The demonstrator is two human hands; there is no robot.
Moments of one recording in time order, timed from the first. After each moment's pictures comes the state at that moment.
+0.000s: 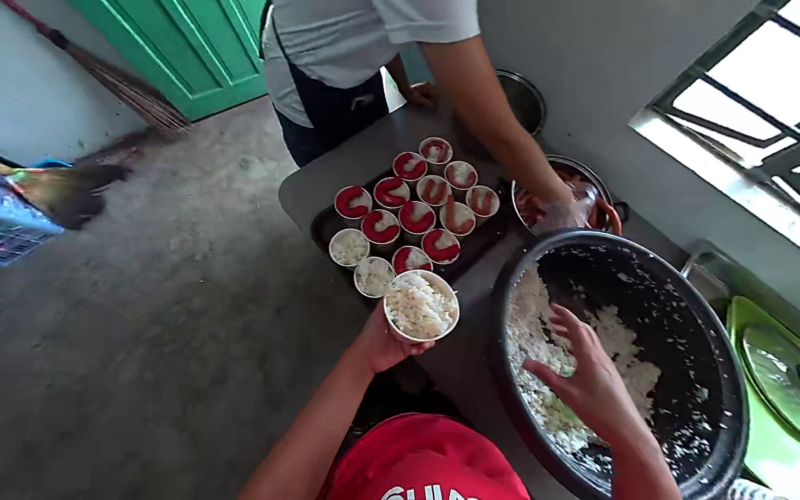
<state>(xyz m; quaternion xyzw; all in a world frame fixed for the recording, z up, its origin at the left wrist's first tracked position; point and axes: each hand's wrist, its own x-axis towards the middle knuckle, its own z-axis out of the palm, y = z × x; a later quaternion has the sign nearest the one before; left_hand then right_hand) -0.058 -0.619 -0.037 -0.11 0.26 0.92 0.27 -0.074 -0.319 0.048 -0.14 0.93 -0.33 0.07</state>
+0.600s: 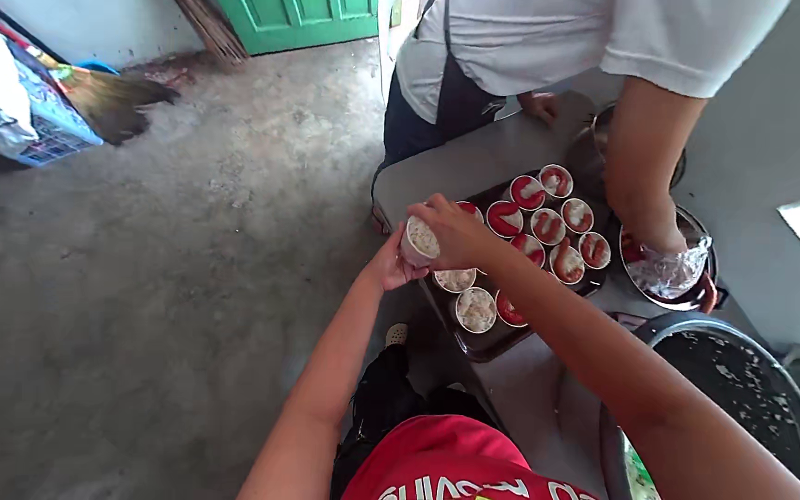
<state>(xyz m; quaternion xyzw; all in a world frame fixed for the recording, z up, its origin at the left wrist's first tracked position) -0.155 -0.847 -0.101 -0.24 0.32 0.90 0.18 -0.257 -0.730 0.007 -0.49 0.83 -0.08 0.26</state>
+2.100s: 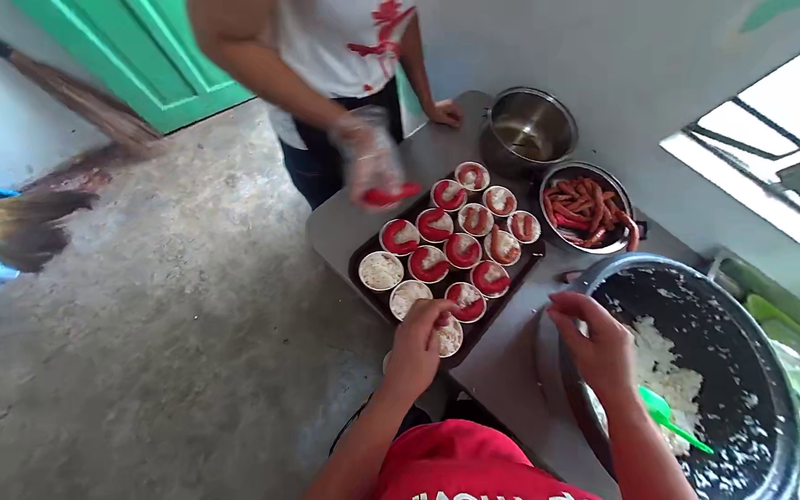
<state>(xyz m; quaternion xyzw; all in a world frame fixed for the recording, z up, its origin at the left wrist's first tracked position) -0.108 -0.713 -0.004 0.05 0.78 0.62 -0.04 -0.142 -0.461 0.035 -0.12 0.92 -0.36 -0.10</state>
